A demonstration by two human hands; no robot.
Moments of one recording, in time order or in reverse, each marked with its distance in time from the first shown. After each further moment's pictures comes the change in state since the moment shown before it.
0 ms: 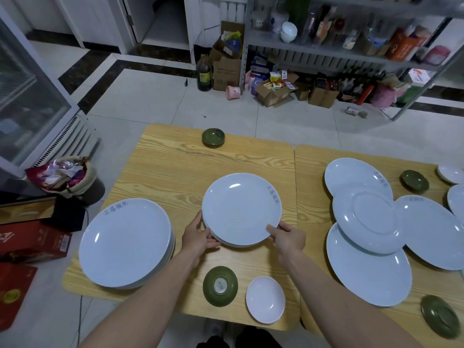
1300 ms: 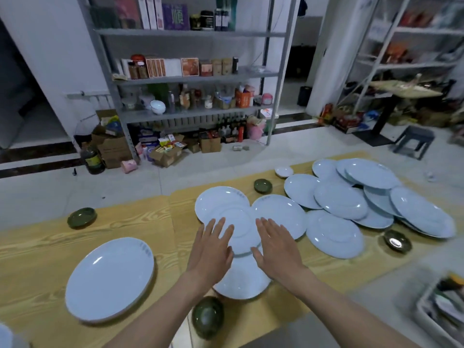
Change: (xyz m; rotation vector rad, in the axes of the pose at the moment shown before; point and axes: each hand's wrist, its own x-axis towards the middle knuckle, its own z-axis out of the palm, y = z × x) left_hand -0.162 0.052 0.305 1.461 -0.190 1.379; right_hand -0.028 -0.072 -0.310 -1.389 0.333 -0.939
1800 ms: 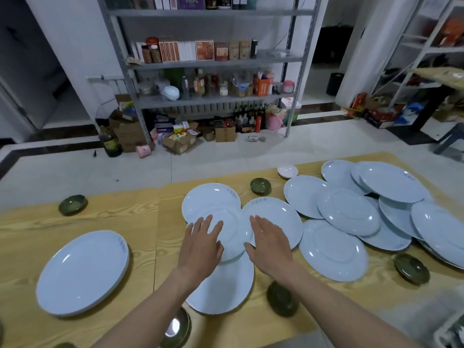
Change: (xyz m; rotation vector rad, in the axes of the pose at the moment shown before) left_hand 0.069 0.052 0.040 0.016 -0.036 -0.229; right_hand 0.059 0.097 0.018 0.190 -0.243 -0.025
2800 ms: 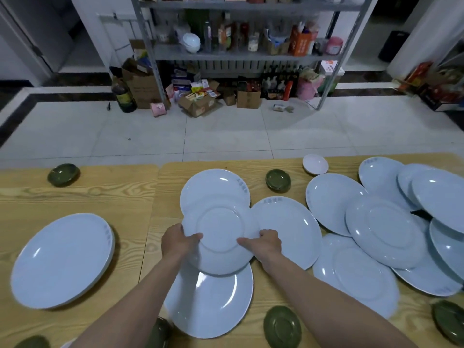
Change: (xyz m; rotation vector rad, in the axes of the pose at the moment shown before) left_hand 0.075 -0.062 0.090 -0.792 -0.121 -1.066; right_hand 0.132 0.031 0.072 0.893 -0.274 0.672
